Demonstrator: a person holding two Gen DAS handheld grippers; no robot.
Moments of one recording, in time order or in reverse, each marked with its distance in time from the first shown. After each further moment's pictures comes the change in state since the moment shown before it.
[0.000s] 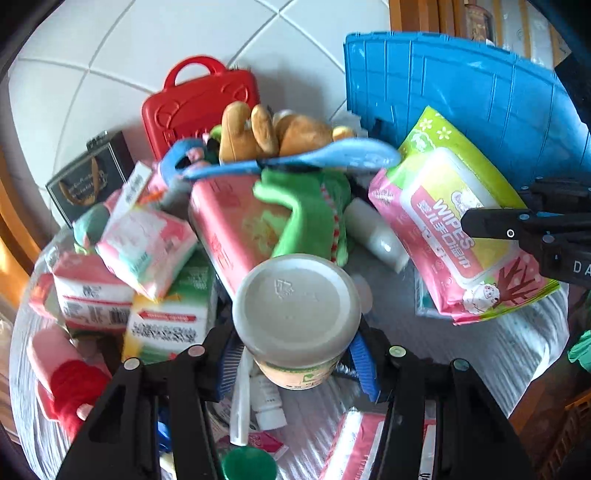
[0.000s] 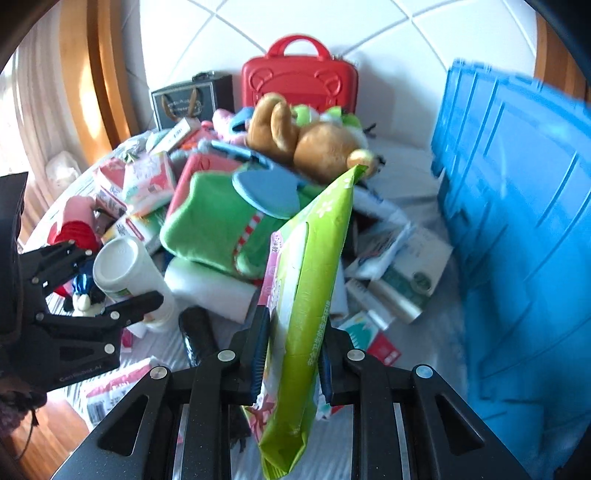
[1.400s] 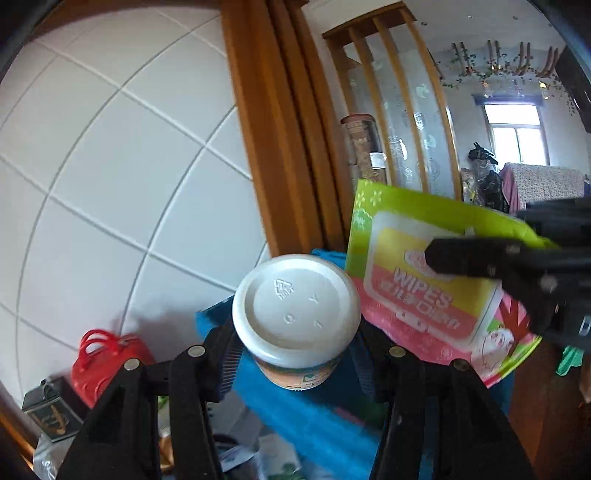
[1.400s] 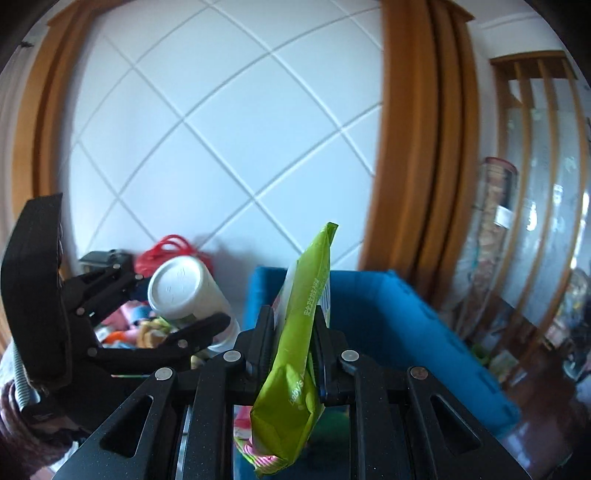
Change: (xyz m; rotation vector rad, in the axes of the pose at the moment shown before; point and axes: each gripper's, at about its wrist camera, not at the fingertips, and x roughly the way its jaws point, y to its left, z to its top) left arm -0.146 -0.254 0.286 0.285 -0.527 -0.205; right arm -0.318 -0.173 0.076 0.158 -0.473 -0.352
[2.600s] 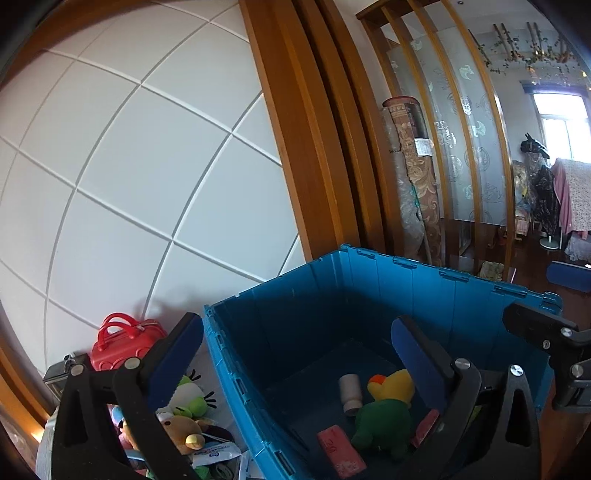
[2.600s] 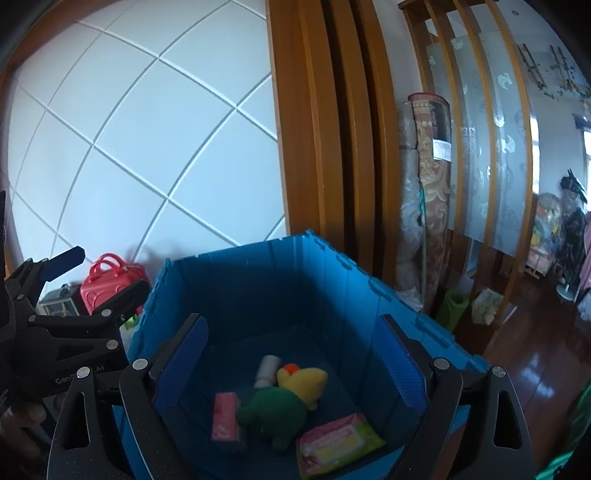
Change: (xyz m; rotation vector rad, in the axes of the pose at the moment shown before) left arm 0.057 -0.062 0.013 -0.059 0.049 0.241; right arm 0.014 -0.159 -0.061 0.242 0.031 -0.096
